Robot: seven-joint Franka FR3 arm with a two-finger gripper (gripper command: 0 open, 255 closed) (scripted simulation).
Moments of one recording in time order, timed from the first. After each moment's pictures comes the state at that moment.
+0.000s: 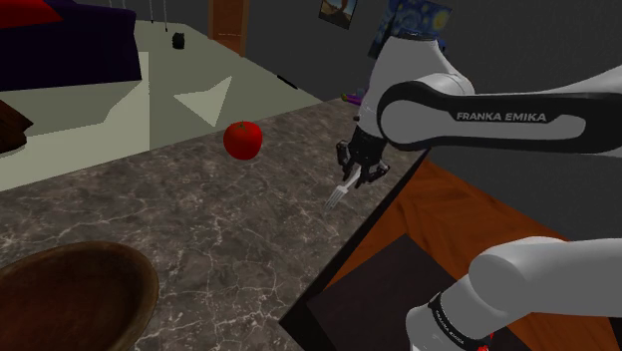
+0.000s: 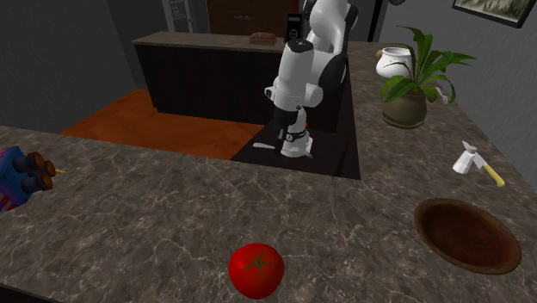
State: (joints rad) arm -0.31 -0.60 0.57 -2.56 0.18 2.03 1.37
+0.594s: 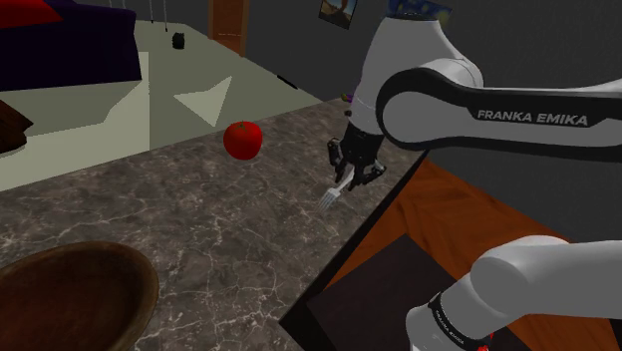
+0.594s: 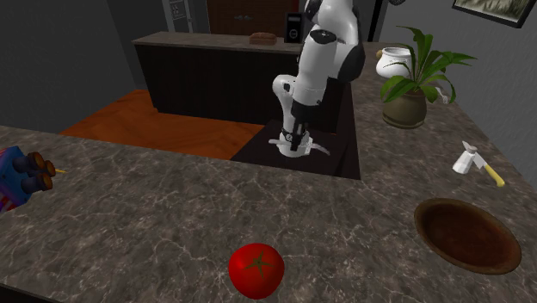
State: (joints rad) arm -0.26 -0.63 0.63 -2.48 0.22 1.94 1.46
